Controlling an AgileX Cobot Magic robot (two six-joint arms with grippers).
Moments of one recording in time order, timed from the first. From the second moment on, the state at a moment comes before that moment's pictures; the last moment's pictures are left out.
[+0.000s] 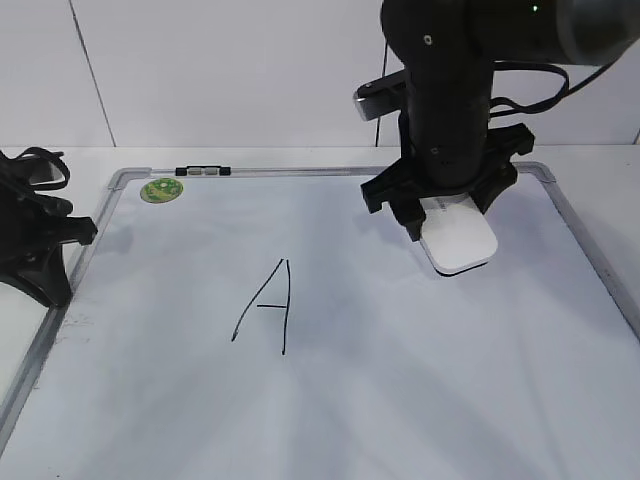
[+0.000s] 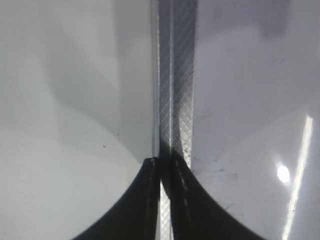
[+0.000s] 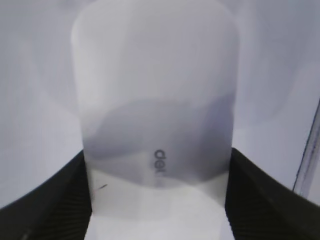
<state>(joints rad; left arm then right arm) -0.07 1.97 -1.27 -0.22 0.95 0.03 0.54 1.97 -1.63 -0.36 1.22 0.38</state>
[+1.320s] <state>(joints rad) -0.07 1.97 -1.27 -0.23 0.95 0.03 0.12 1.88 -1.53 -0.22 1.22 0.22</state>
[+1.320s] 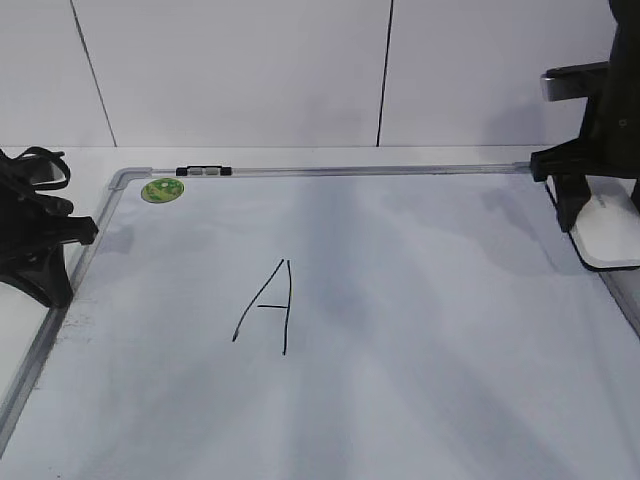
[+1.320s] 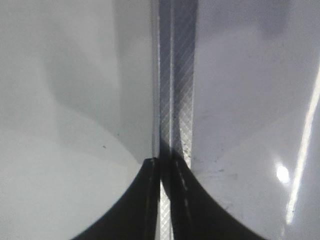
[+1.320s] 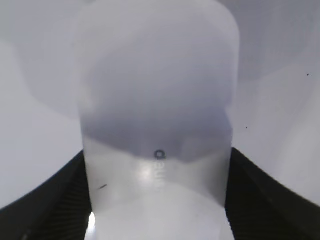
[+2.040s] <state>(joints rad) -0.07 1.97 -1.27 -0.24 0.94 0.04 0.07 1.97 -1.53 -0.12 1.22 0.13</state>
